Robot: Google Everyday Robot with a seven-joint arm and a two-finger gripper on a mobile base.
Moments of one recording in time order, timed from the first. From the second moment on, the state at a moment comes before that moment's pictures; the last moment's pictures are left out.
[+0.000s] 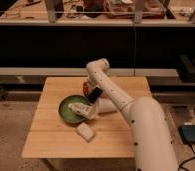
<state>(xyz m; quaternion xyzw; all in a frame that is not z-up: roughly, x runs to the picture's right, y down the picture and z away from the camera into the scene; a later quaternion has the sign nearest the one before) -0.021 -0.019 1.016 0.01 -0.22 -0.90 0.37</state>
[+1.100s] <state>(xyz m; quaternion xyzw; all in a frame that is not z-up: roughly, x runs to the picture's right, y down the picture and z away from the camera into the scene) 0.012 0.005 1.000 0.00 -0.24 -0.91 0.34</state>
